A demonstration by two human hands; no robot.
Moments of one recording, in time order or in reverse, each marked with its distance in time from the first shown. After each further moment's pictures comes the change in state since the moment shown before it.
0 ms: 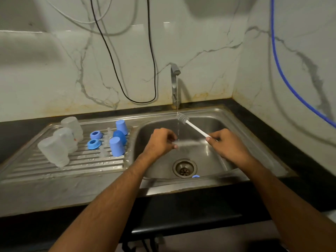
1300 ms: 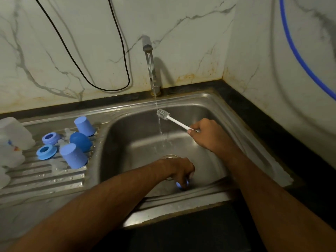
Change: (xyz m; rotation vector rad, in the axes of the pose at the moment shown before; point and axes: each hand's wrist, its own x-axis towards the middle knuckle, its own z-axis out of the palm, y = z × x) left_hand 0.053 0.022 0.156 0.406 -1.043 0.337; right_hand 0.073 0.032 0.034 -0.063 -0.027 0.029
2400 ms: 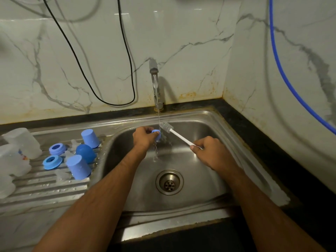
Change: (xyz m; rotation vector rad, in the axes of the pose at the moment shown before) left_hand -0.059 -0.093 -0.064 -1.164 1.279 -0.550; right_hand -0.016 -0.006 -0.014 0.028 -0.011 -0.018
